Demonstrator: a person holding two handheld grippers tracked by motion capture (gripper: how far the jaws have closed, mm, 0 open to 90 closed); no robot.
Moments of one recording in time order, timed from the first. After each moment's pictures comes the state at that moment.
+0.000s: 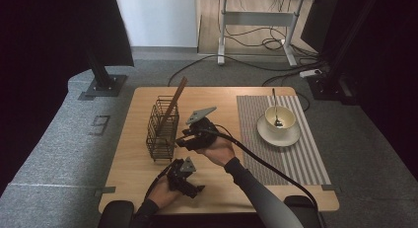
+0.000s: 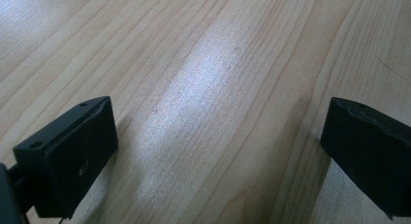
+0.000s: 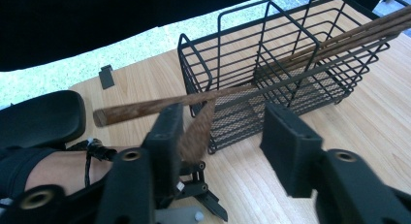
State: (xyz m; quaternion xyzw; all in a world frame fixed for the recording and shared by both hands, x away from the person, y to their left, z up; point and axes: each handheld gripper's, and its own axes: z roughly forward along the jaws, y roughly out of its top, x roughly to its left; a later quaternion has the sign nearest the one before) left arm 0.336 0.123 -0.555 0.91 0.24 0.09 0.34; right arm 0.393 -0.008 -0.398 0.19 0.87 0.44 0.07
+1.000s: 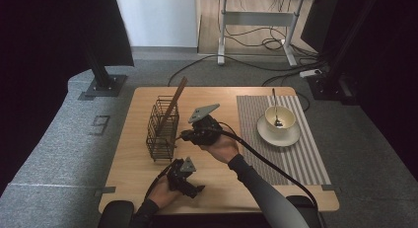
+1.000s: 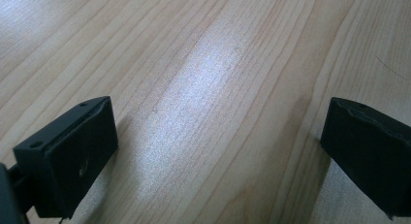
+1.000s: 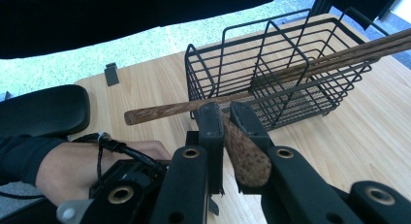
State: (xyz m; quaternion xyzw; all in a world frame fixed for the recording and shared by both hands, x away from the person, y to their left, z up) left arm 0.336 0.123 -0.555 0.90 0.24 0.09 0.34; right arm 0.387 -0.022 -0.376 0.16 0.88 0.44 0.08
